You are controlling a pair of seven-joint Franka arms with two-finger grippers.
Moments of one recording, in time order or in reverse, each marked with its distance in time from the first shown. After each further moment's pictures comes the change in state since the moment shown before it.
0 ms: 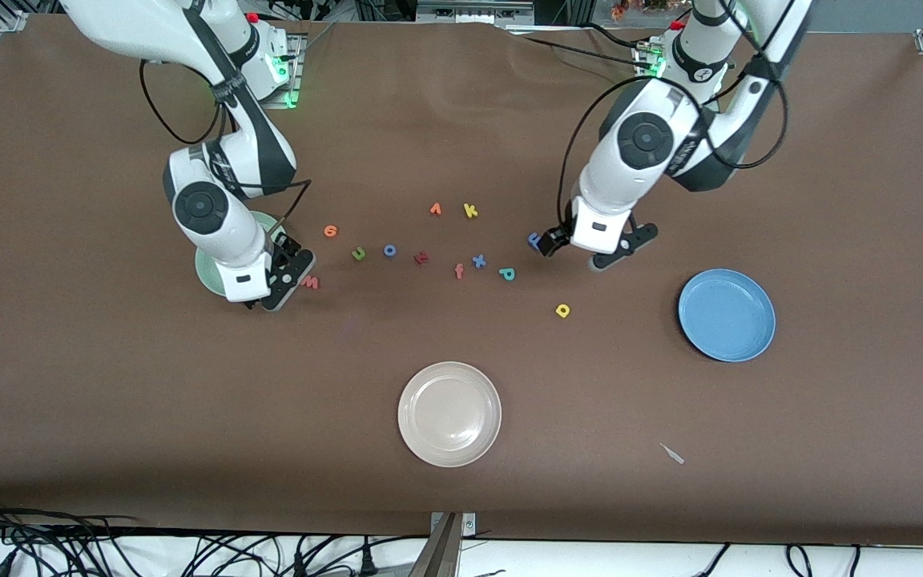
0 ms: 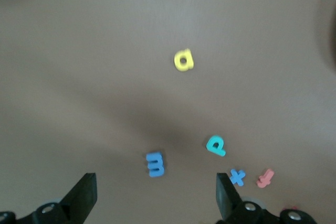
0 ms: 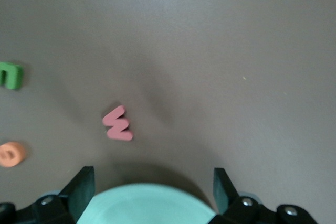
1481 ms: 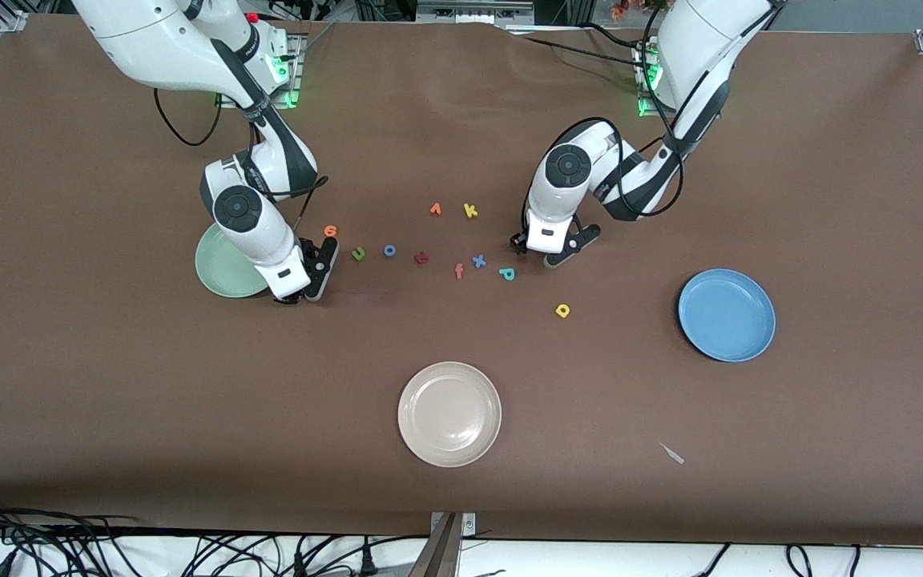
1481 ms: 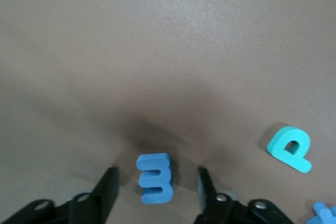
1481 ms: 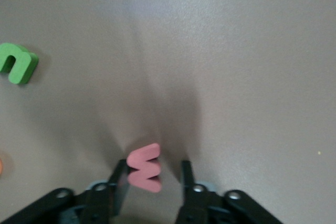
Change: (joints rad) left arm -0.082 0.266 0.000 -0.055 0.259 0.242 -0.314; right arm 0.009 0.070 0.031 -0.071 -0.015 0.189 -0.198
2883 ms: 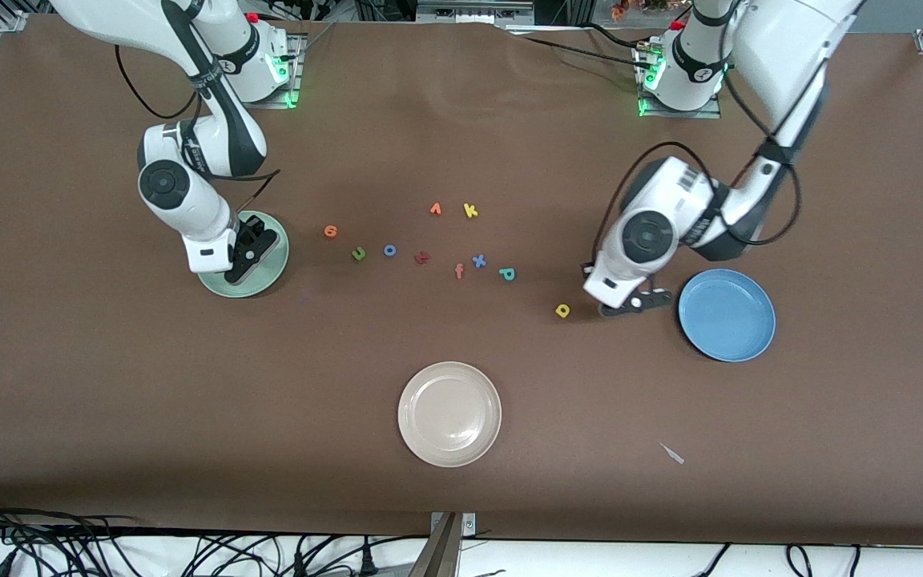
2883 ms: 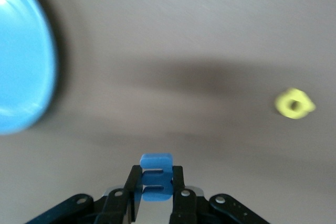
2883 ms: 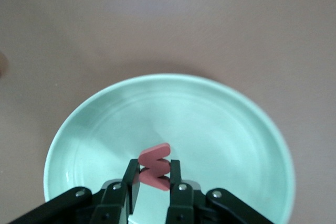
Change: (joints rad) left arm 0.278 -0.042 0.018 0.252 0.005 -0.522 0.841; right arm -0.014 -0.210 -0.149 -0.270 0.073 -0.004 0.187
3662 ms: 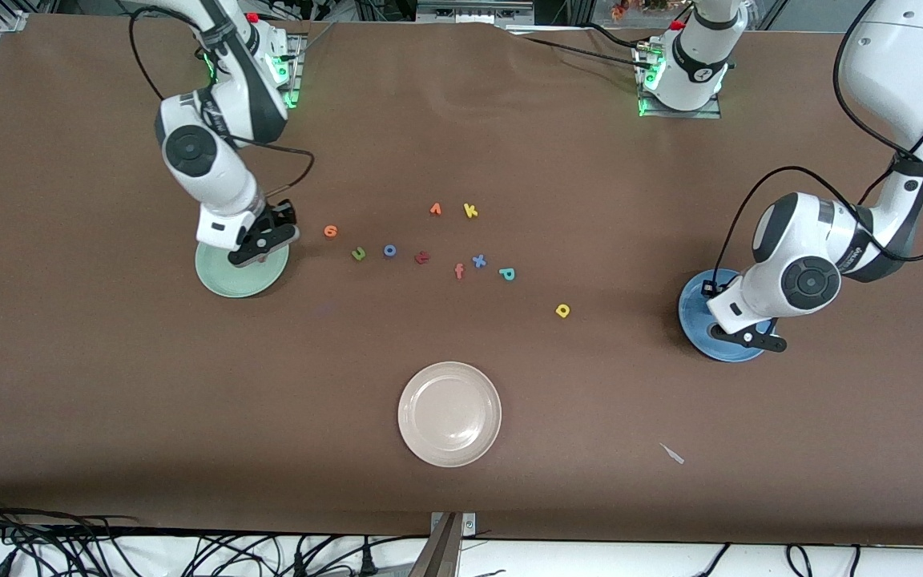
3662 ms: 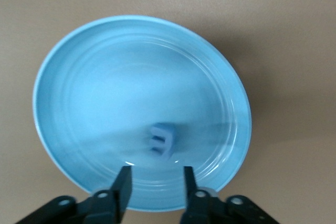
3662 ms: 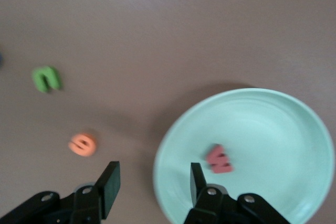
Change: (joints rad) left arm 0.293 0.041 0.004 0.000 0.155 0.022 0.550; right arm 0.011 -0.123 0.188 0.068 0.007 -0.199 0.676
